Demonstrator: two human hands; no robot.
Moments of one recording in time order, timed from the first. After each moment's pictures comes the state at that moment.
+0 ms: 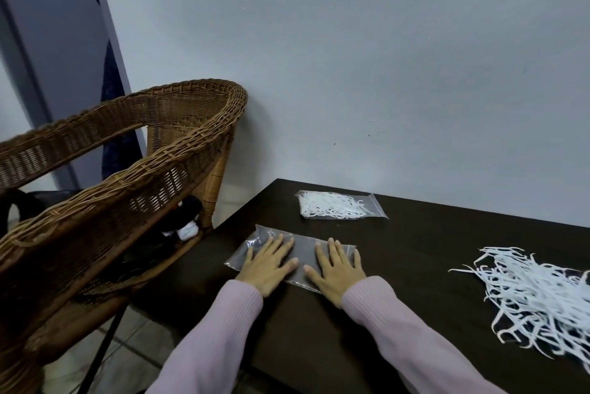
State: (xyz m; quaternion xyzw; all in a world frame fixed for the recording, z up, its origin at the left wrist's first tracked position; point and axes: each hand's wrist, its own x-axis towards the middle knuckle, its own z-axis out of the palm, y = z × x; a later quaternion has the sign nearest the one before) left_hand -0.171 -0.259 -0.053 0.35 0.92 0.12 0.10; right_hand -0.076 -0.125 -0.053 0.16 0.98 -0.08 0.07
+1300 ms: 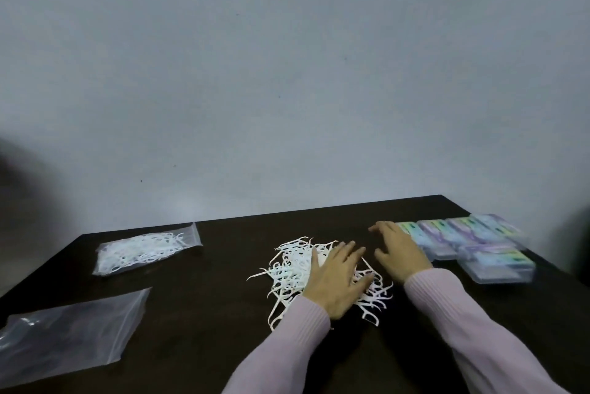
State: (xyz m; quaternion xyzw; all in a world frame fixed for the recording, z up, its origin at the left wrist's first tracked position) left_hand 0.107 0.021 -0.026 0.68 0.72 0.14 0.06; right_hand 0.222 0.108 0.002 0.45 0.85 -0.17 -0.22
